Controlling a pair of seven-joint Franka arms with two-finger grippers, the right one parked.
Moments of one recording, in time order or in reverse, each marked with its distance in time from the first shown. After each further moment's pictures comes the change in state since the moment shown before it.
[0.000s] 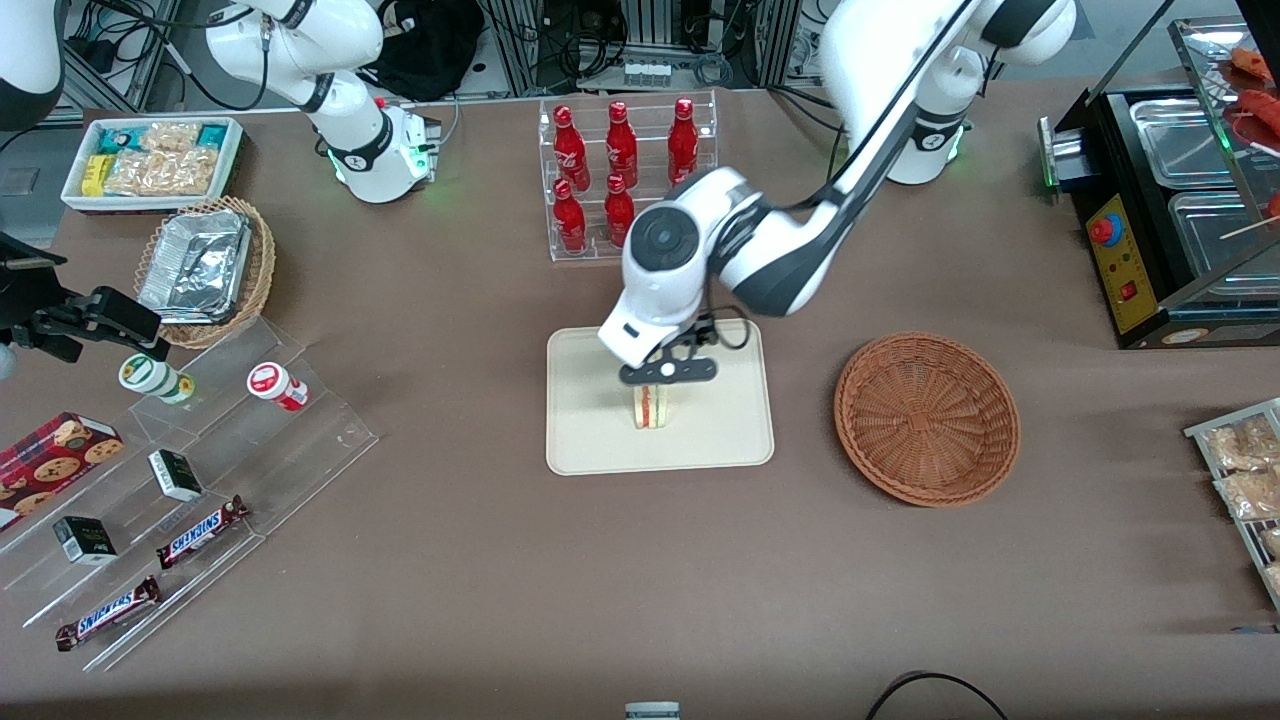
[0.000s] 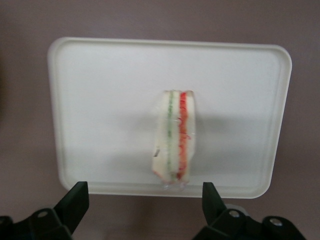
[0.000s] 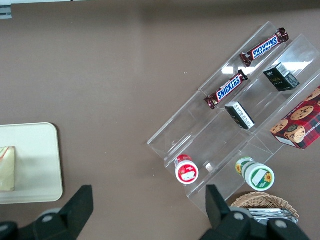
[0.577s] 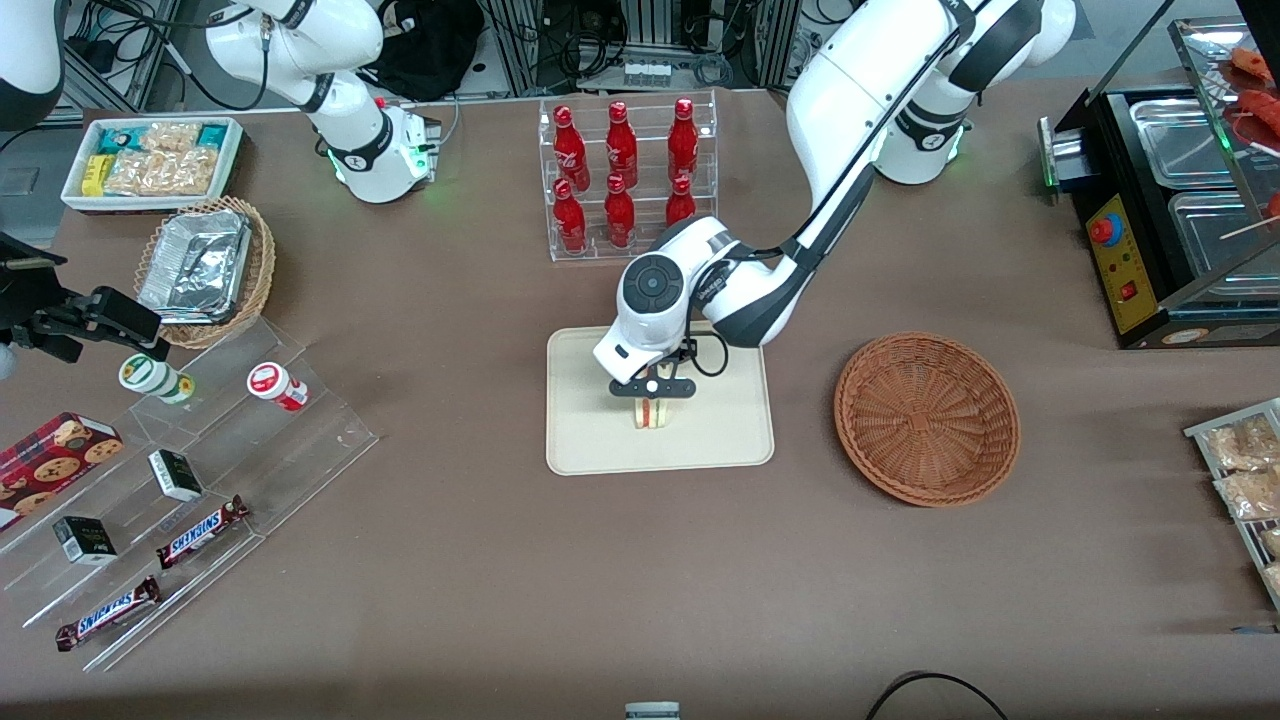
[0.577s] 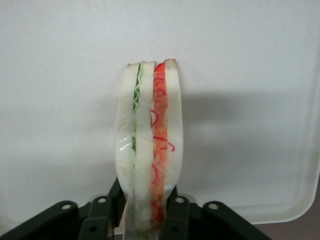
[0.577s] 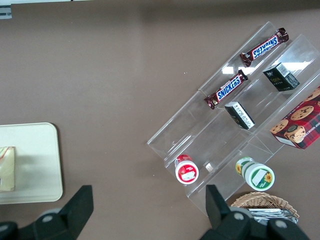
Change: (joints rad) arm -0.052 0.225 -0.012 -0.039 0.000 0.251 0.073
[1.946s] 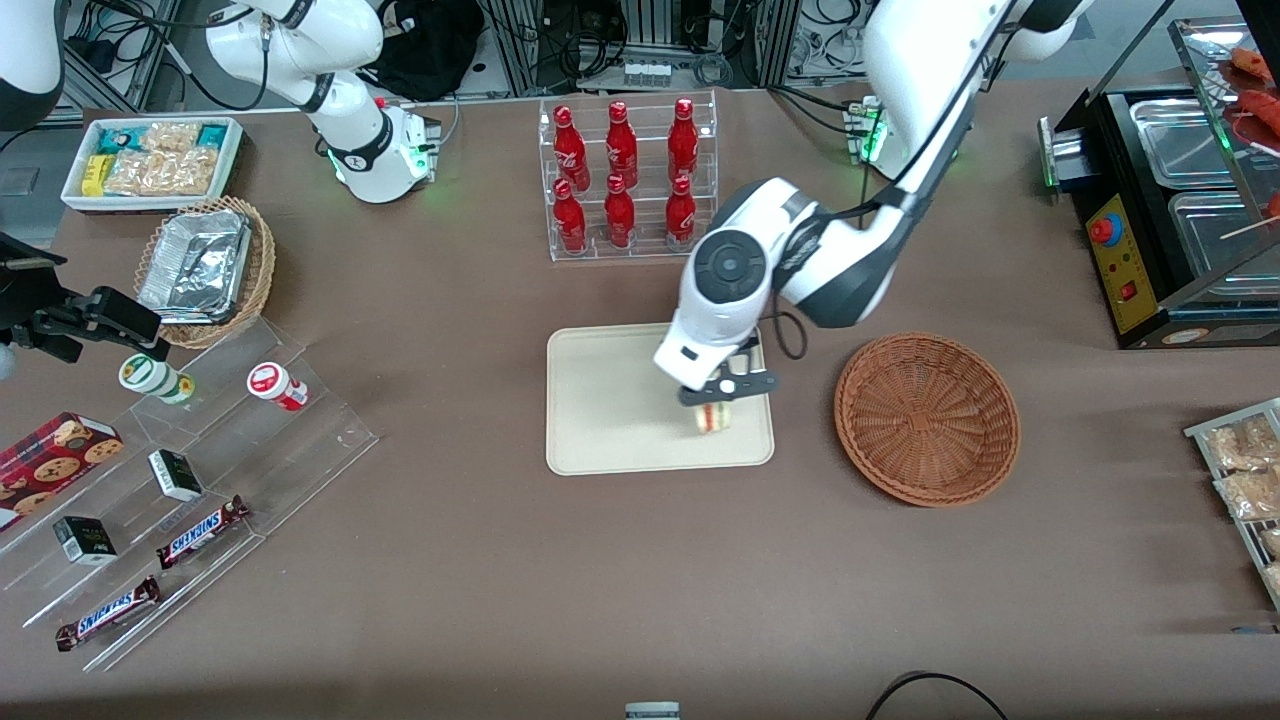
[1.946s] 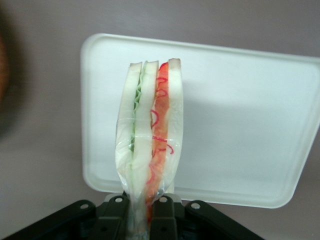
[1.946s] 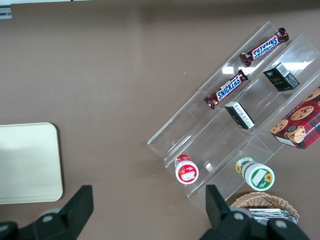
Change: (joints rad) arm 0.096 -0.185 0.006 -0.015 -0.053 -0.193 -0.032
